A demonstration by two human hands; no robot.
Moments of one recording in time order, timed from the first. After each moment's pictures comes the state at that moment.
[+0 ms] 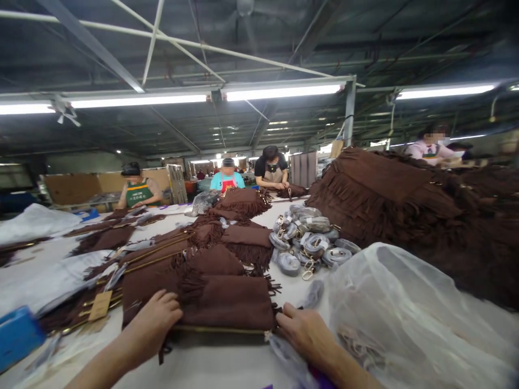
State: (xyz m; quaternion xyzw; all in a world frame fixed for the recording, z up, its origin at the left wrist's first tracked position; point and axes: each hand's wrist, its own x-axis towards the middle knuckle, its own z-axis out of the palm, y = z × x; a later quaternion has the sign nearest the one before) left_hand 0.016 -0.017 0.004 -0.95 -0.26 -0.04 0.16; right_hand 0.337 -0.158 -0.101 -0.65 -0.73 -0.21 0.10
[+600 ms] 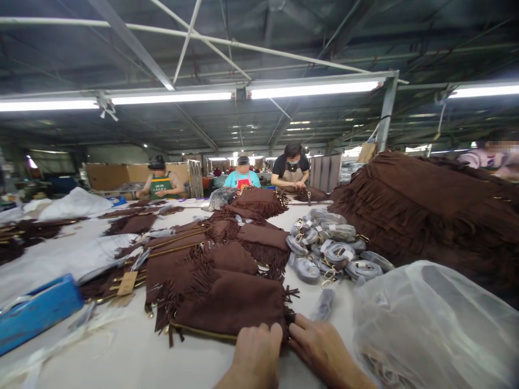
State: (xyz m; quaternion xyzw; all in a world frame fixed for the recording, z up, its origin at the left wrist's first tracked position) left_hand 0.162 -0.115 -0.035 -0.91 -0.40 0.06 -0.07; right_hand 0.334 -0.152 -0.110 -0.62 -0.75 -0.20 0.11
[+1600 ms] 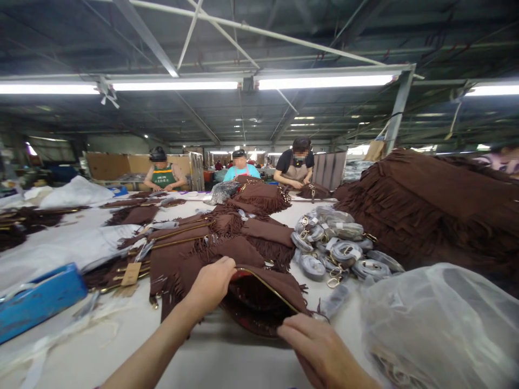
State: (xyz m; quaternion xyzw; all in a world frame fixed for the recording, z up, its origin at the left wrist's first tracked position) left_hand 0.079 -0.010 0.010 -0.92 -0.37 -0.13 0.05; right_hand 0.299 -0.166 -0.065 -0.47 -0.83 -0.11 0.27
